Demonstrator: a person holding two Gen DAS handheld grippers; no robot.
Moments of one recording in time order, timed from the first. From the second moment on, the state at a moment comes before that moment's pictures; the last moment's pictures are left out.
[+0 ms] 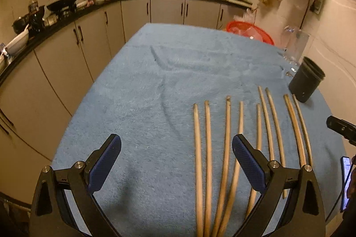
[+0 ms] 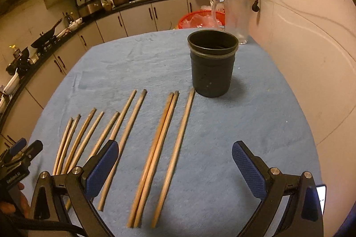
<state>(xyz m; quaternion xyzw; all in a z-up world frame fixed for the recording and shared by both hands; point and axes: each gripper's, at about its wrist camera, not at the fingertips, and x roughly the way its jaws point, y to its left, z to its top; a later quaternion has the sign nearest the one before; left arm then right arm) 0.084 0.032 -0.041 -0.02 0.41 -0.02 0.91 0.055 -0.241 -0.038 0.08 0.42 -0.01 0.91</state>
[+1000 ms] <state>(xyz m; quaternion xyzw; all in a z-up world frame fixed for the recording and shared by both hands) 0.186 0.014 -0.083 0.03 0.52 -0.04 0.85 0.108 -0.248 -0.059 0.10 0.48 0.00 0.87</state>
